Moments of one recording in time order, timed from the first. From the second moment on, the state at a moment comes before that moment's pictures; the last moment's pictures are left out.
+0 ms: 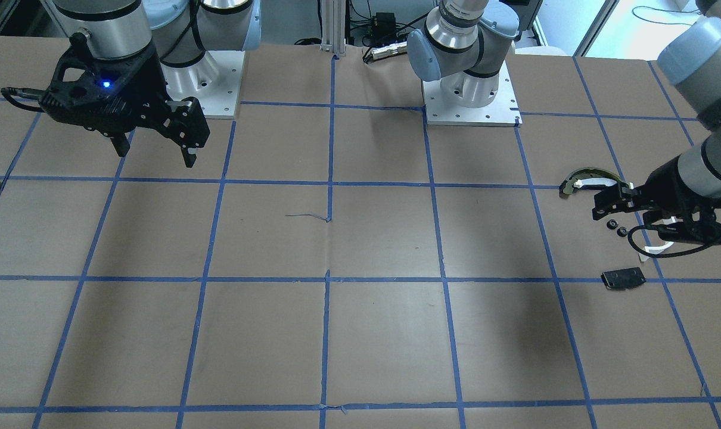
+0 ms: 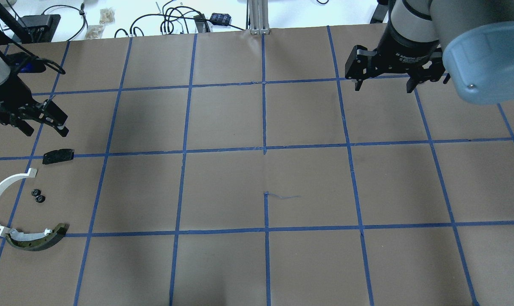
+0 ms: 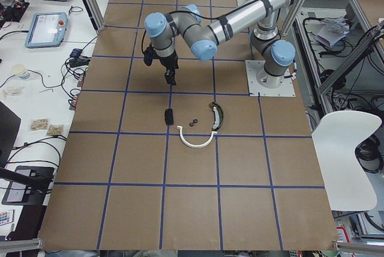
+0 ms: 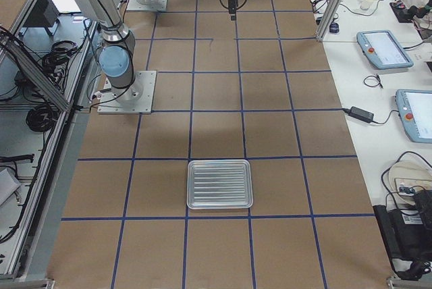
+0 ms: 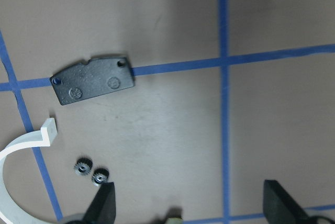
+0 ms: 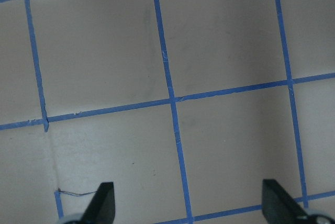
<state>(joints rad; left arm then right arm) -1.15 -1.75 -1.62 -1.48 1.63 0.51 1.63 -1.60 1.61 -1.72 -1.64 0.19</state>
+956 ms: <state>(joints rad) -1.46 -1.52 -1.61 -1.55 1.54 0.18 1.63 -1.59 1.61 -1.72 -1.64 0.19</state>
